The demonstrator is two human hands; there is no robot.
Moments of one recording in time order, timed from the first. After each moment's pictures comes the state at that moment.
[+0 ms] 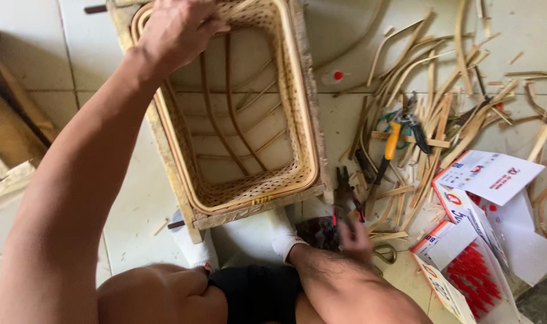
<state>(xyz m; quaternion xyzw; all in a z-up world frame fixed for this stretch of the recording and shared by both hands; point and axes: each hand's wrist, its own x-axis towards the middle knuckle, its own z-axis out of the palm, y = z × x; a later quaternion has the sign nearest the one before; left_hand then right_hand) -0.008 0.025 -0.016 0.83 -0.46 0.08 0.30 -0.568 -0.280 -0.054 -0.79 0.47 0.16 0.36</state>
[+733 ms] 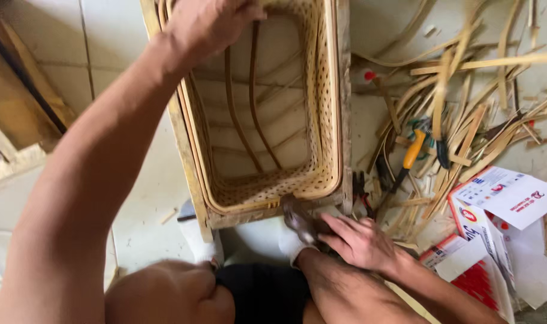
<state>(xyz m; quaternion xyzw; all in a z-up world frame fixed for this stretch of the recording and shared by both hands) -0.009 0.027 -0.025 0.79 -0.47 0.08 0.38 -0.409 -0.272 0.053 -0.90 -0.24 0.11 0.34</state>
